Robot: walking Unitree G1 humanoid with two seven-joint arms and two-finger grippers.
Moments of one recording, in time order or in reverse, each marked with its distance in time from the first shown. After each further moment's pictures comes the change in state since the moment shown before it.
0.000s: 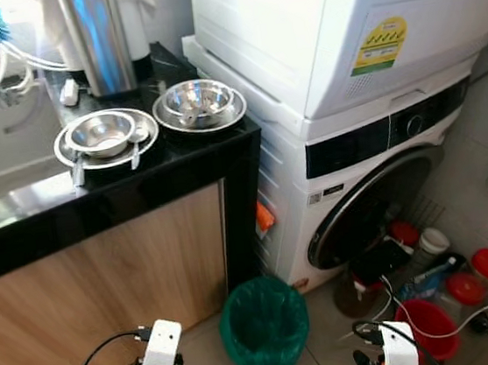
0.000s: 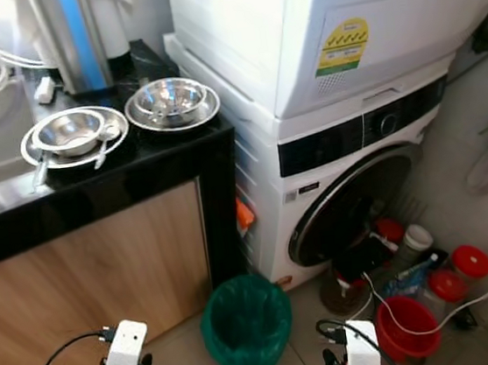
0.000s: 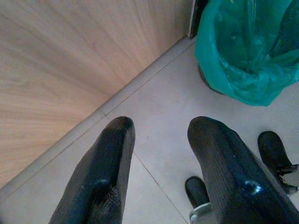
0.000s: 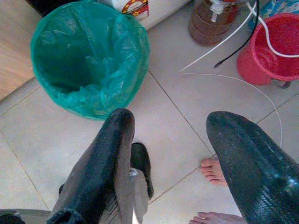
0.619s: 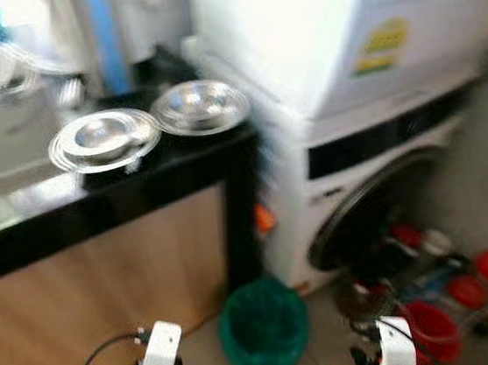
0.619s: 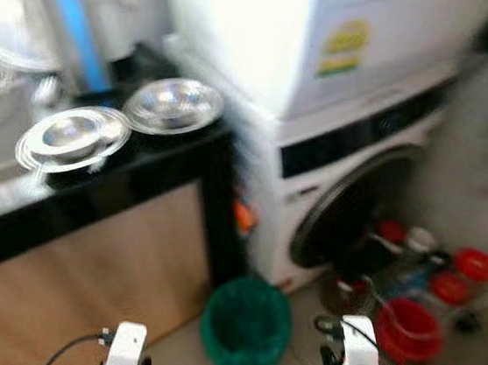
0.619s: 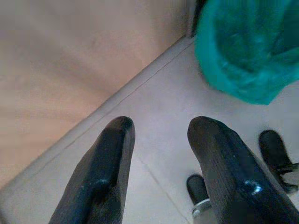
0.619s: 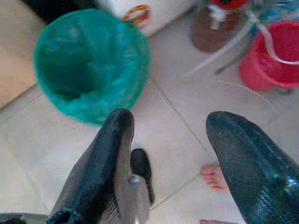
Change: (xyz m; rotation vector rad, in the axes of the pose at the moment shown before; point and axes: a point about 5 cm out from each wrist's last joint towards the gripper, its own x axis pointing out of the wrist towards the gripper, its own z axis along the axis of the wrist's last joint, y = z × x) left arm -0.001 -0.001 -0.003 0.009 0.009 -0.003; right arm 0.001 0.002 0.004 -0.001 -0.012 0.005
